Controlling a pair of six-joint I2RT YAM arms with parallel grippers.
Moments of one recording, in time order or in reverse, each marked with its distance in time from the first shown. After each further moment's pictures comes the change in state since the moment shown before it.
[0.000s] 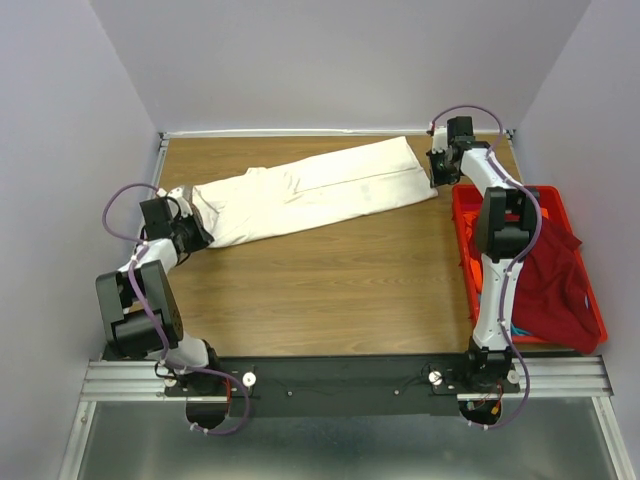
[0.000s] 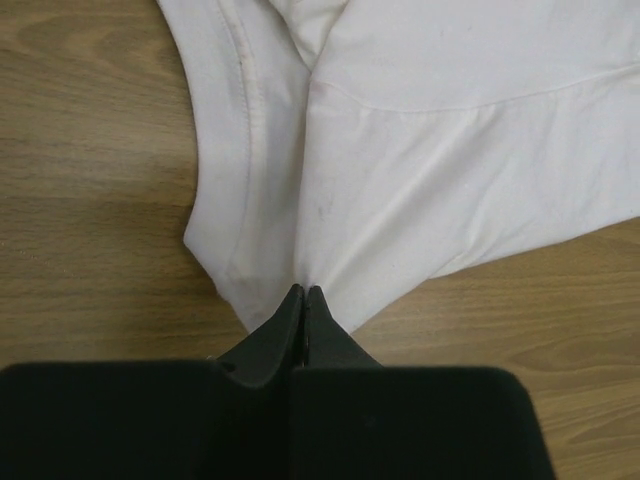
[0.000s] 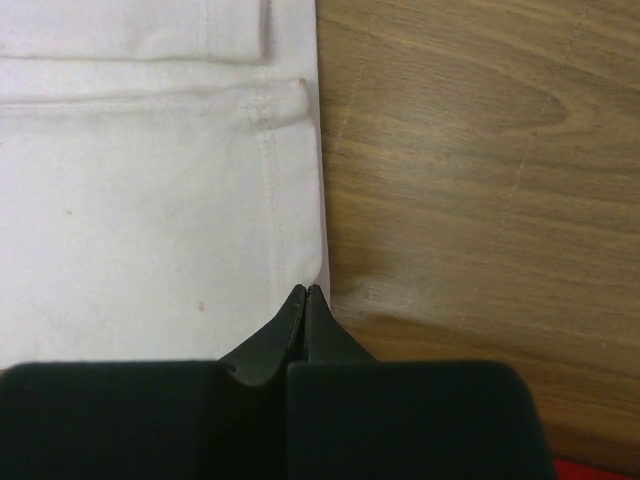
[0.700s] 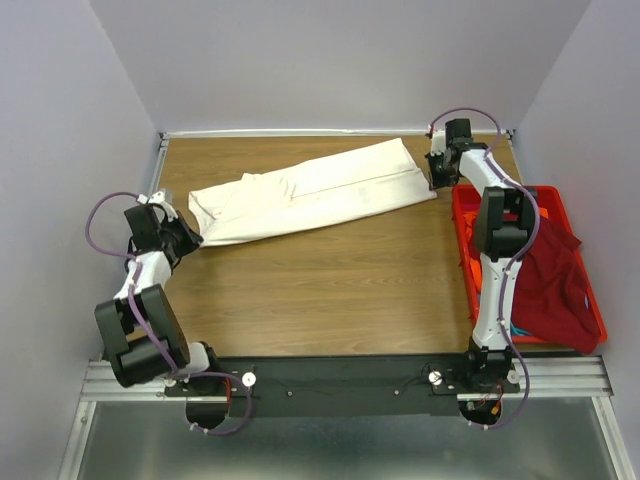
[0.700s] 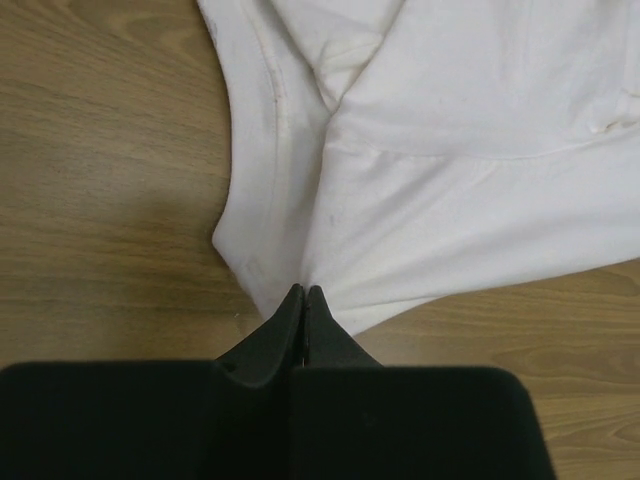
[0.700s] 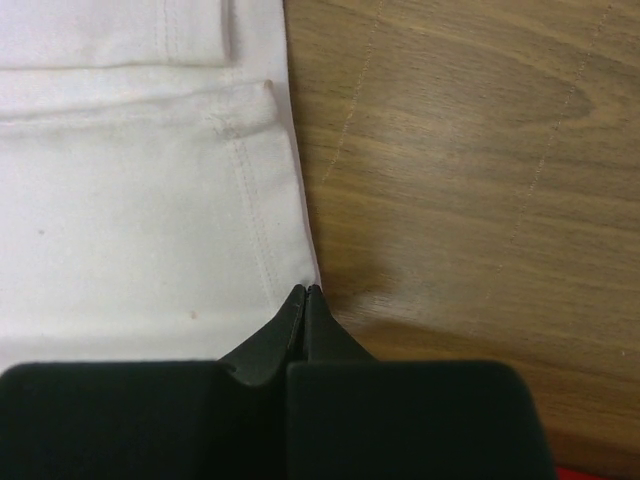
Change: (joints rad) left arm 0.082 -0.110 -0.055 -0.001 0.000 -0.069; right arm 0.000 0.021 0.004 -0.007 0.007 0.000
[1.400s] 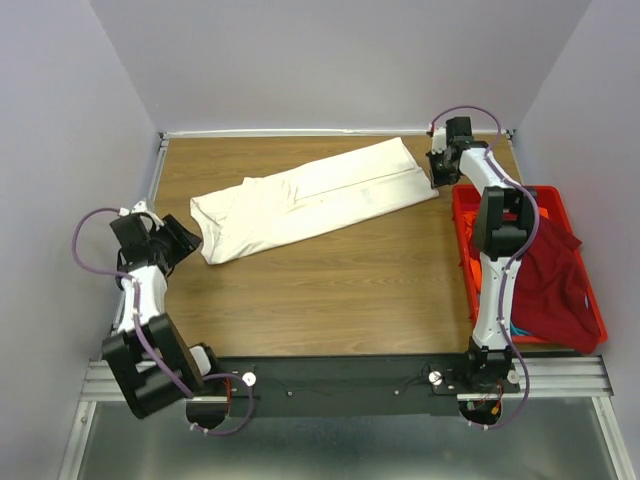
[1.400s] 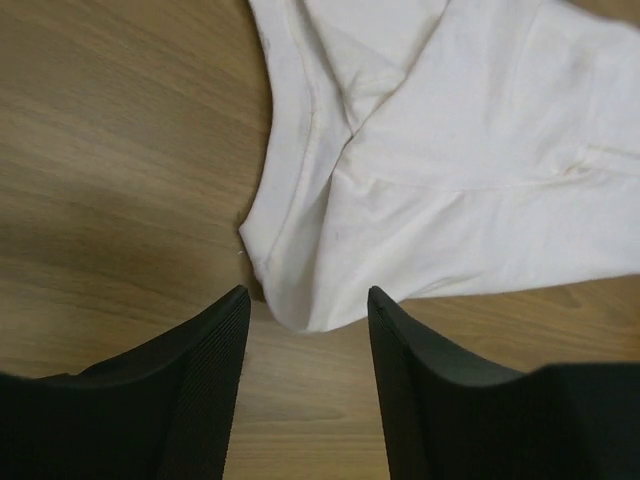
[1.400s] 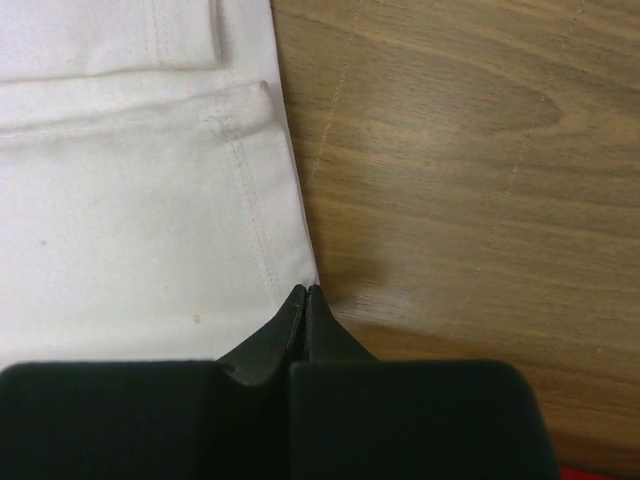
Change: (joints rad) left arm 0.069 -0.148 -0.053 -0.111 0.025 -0.127; right arm 0.000 0.013 0.029 -0.011 0.021 0.000
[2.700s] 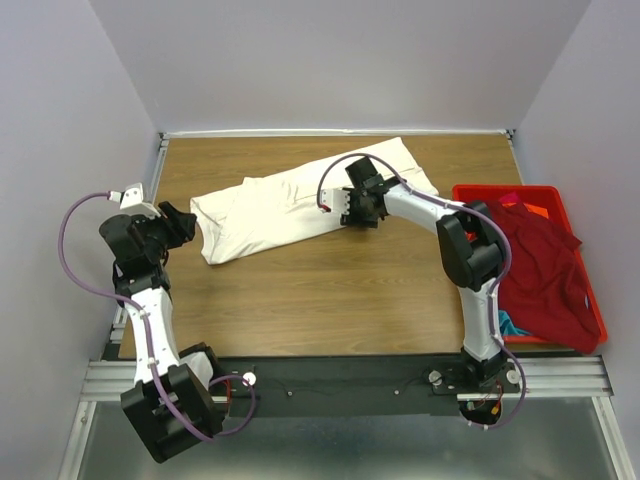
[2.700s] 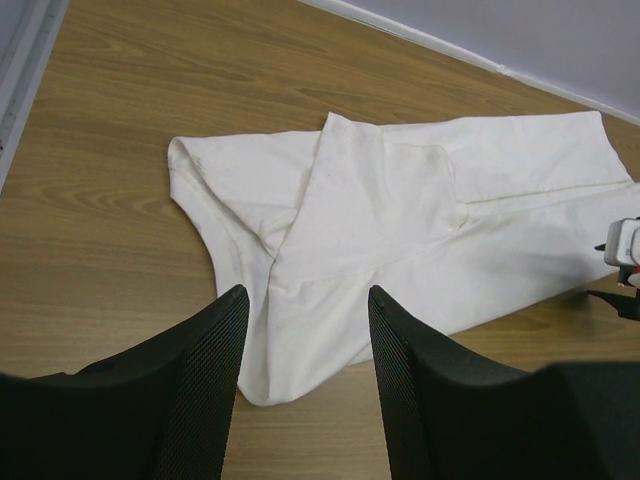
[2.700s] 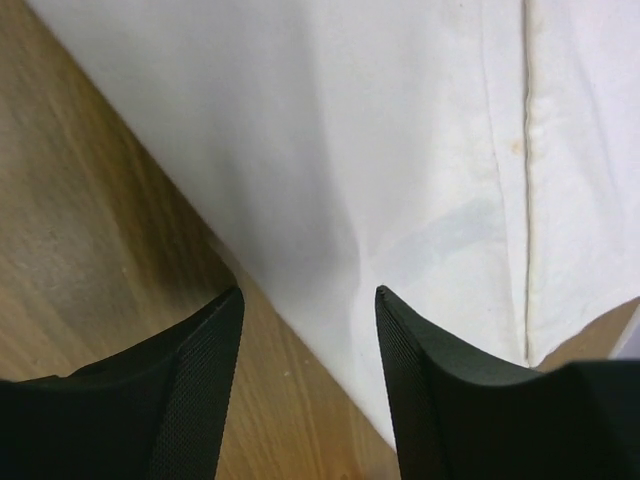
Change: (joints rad) left arm 0.015 -0.314 -0.026 0.187 0.105 0.089; right arm 0.536 -0.238 -0.396 0.119 0.113 -0.832
